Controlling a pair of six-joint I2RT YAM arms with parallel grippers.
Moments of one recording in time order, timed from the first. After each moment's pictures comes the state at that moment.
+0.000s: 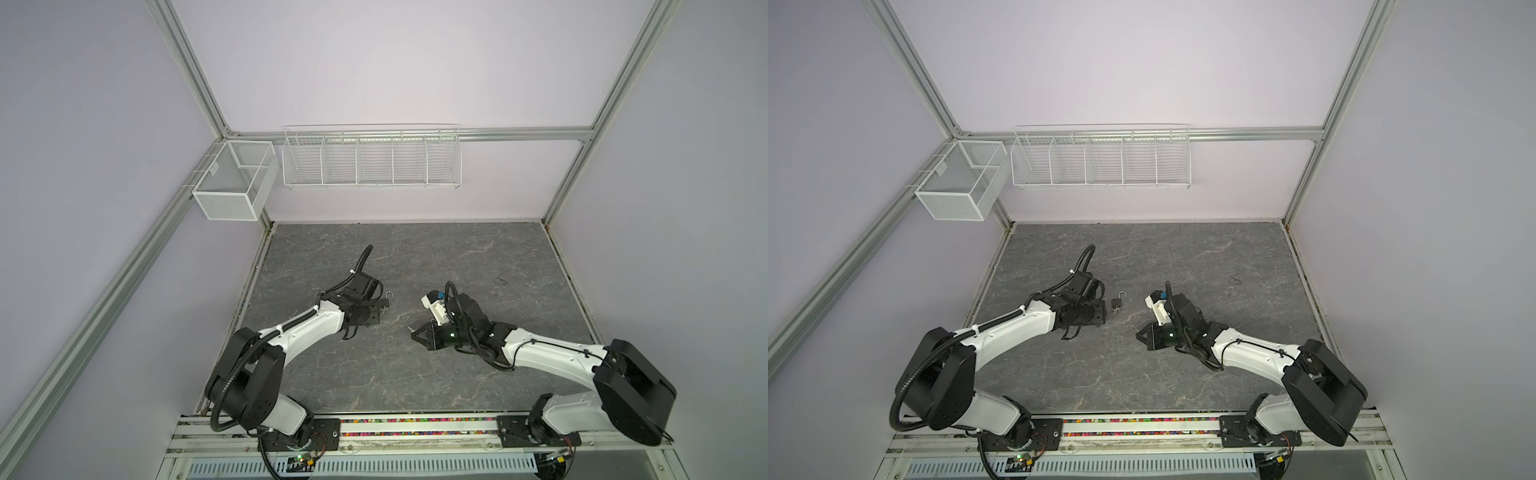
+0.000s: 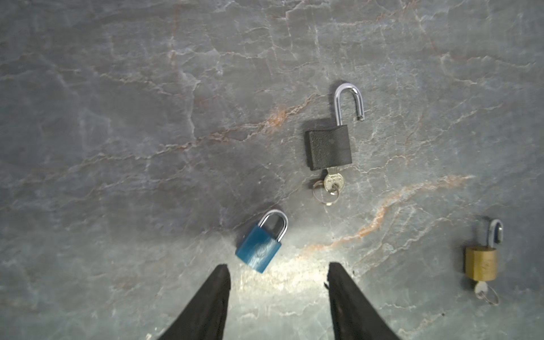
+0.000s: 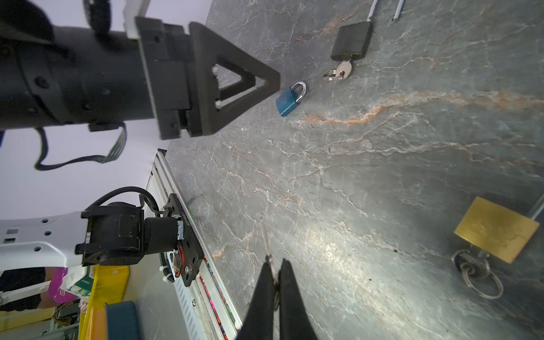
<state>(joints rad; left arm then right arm) -0.60 1.54 0.92 -0.47 -0.09 -0.51 0.81 1.38 0.64 0.08 -0.42 0.68</state>
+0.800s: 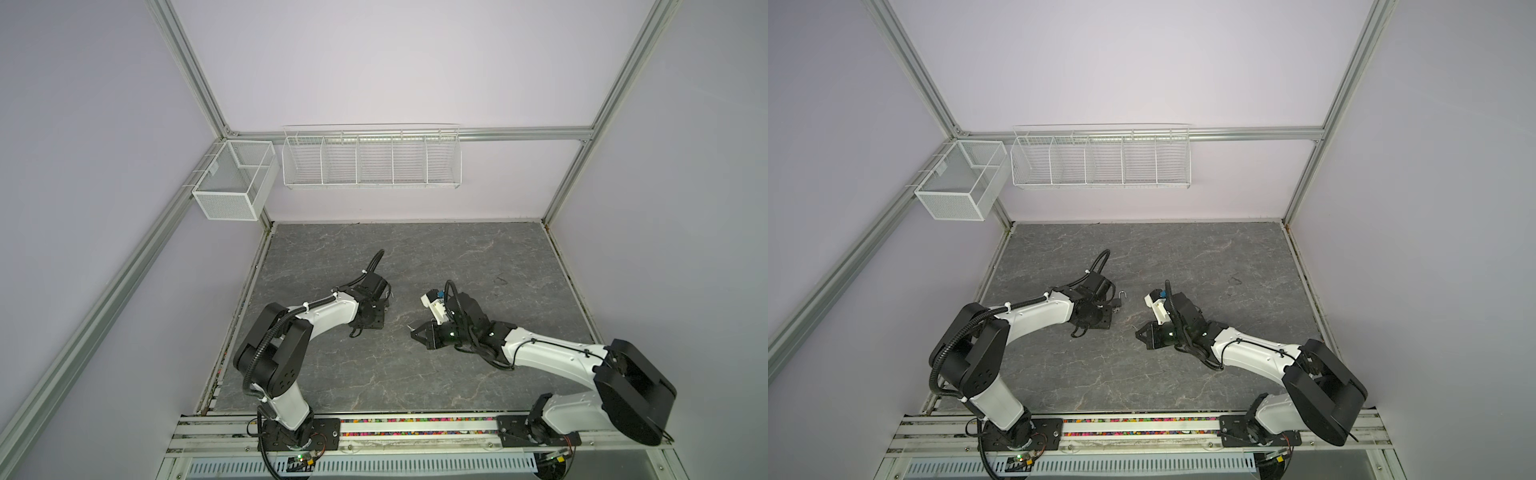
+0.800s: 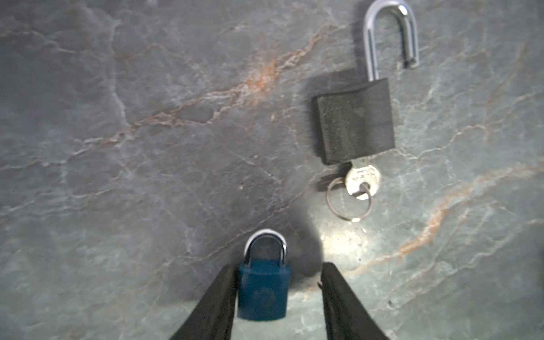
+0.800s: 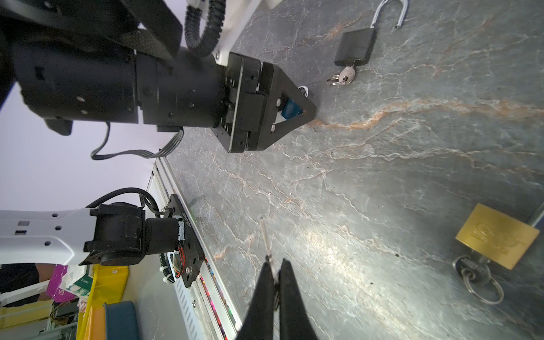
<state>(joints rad) -0.62 1.70 0.98 -0.53 -0.08 -0.49 0.81 1.37 0.65 0.07 -0.42 0.67</state>
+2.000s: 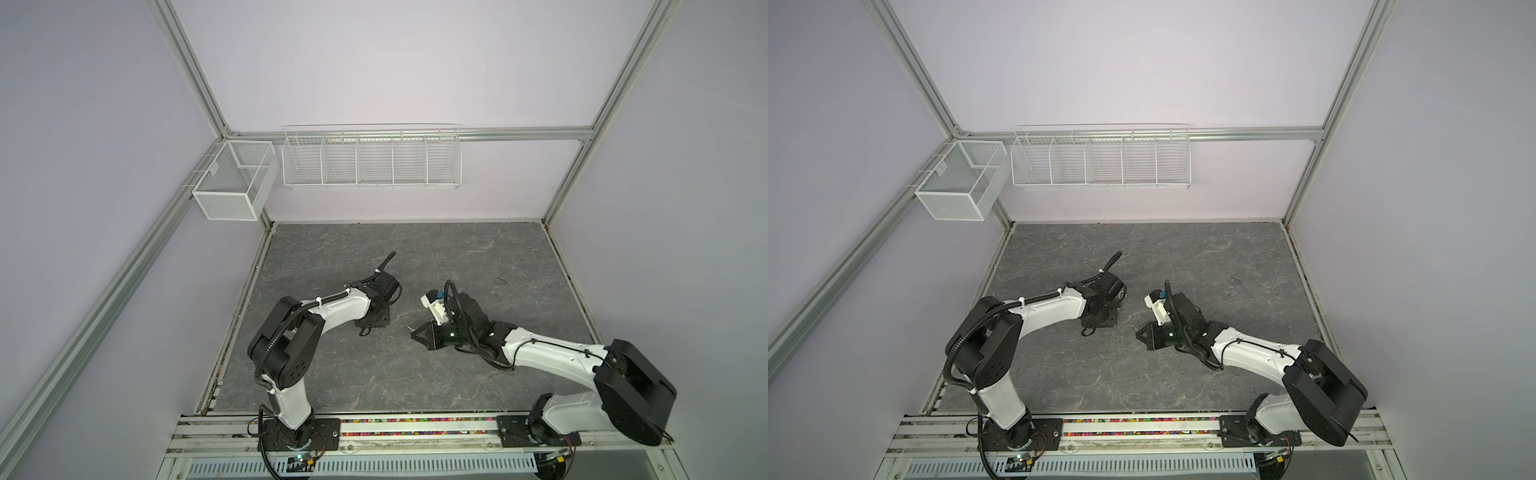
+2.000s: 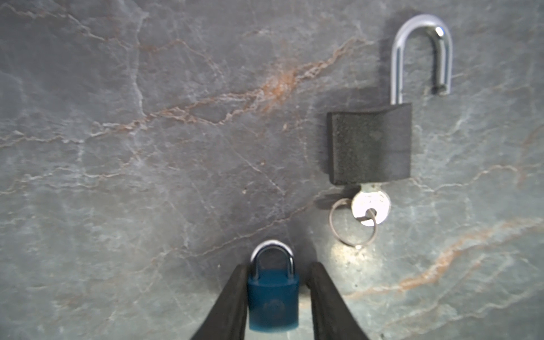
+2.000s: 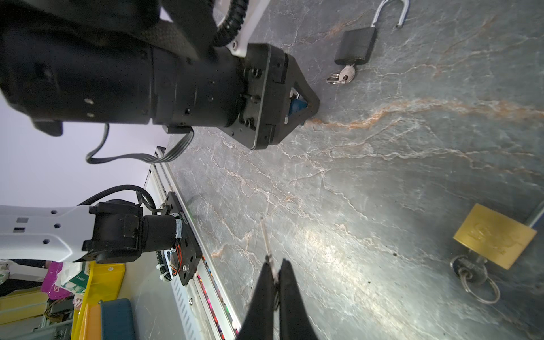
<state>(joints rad) -0.68 1.78 1.07 -0.61 -0.18 -0.65 0.81 1.37 0.65 0.07 -0.42 0.65</state>
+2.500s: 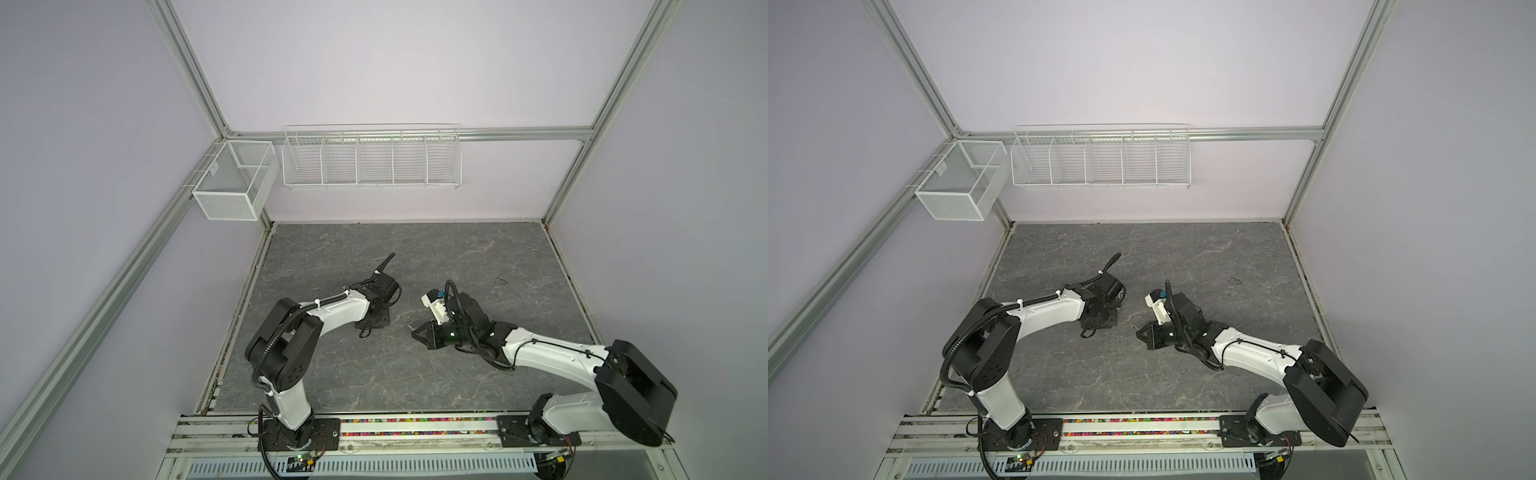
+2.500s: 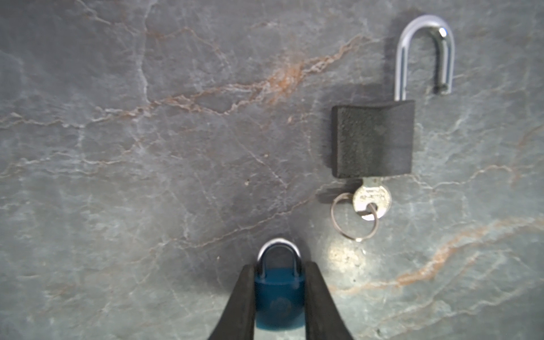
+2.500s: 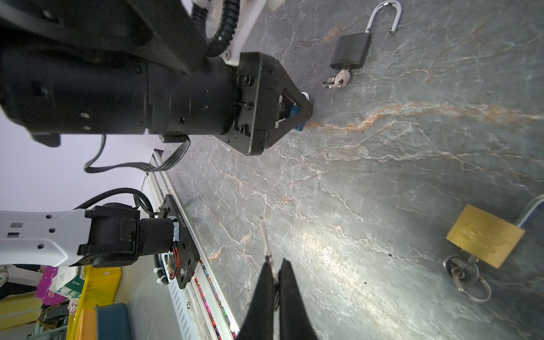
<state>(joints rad) -0.68 1.76 1.04 -0.60 -0.18 -0.70 0.81 1.37 0.65 0.06 -0.39 0.65</state>
